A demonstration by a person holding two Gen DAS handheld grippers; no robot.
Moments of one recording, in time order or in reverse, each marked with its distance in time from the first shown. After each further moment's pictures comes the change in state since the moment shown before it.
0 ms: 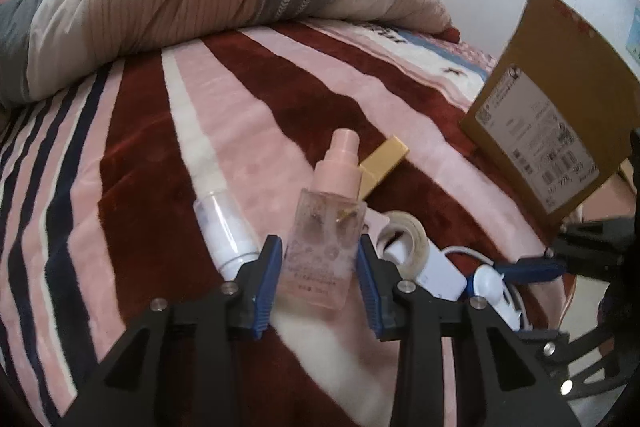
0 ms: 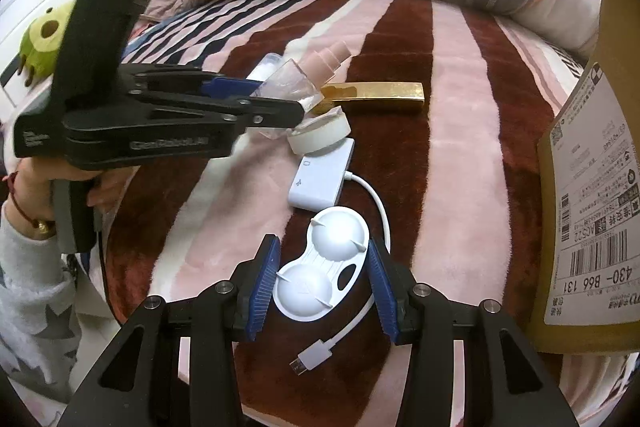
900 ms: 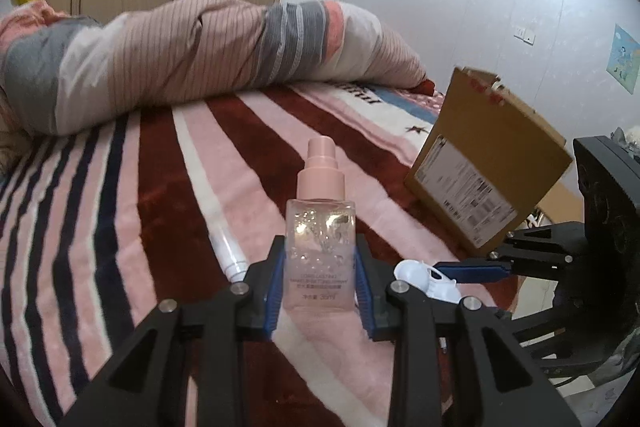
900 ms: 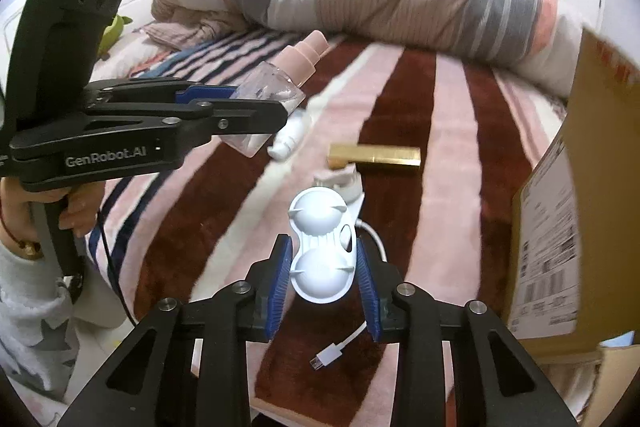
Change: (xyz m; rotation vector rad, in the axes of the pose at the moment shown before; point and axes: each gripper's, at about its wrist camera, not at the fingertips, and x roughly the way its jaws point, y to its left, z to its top) left arm -0.098 -0.032 0.004 0.014 -0.168 -0.003; right arm -0.053 0.019 0.008 -0.067 -0.152 -0.011
